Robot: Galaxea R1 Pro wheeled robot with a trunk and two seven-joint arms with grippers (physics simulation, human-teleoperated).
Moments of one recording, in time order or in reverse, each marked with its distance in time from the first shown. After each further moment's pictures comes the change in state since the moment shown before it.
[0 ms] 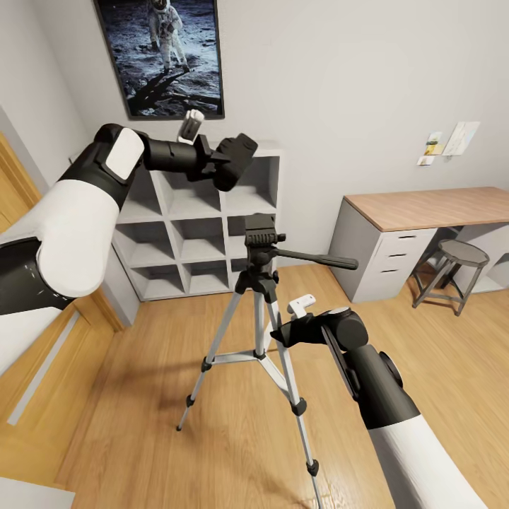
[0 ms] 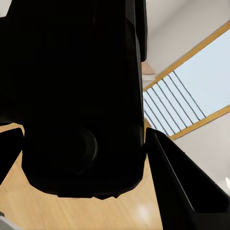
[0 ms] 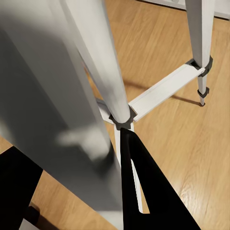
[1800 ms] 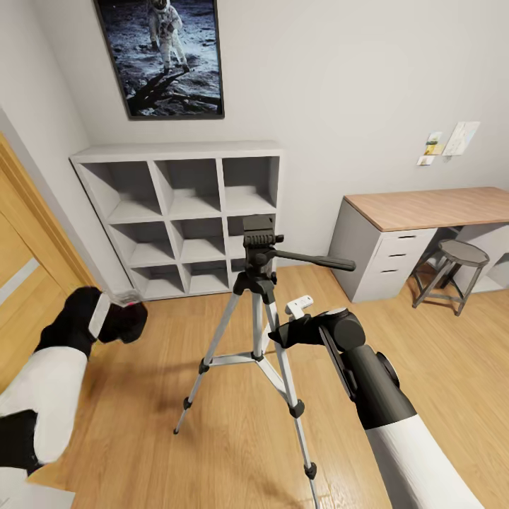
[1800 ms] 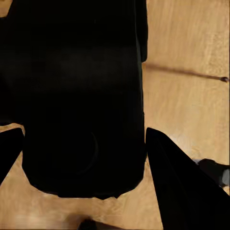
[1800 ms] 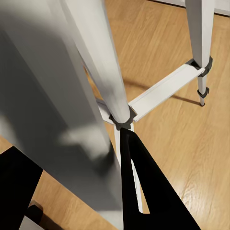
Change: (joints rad) left arm 0.766 0.230 0.012 -0.338 -0.202 0.030 0.520; right arm 0.000 0.013 -0.003 0.014 0.005 -0.003 0.001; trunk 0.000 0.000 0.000
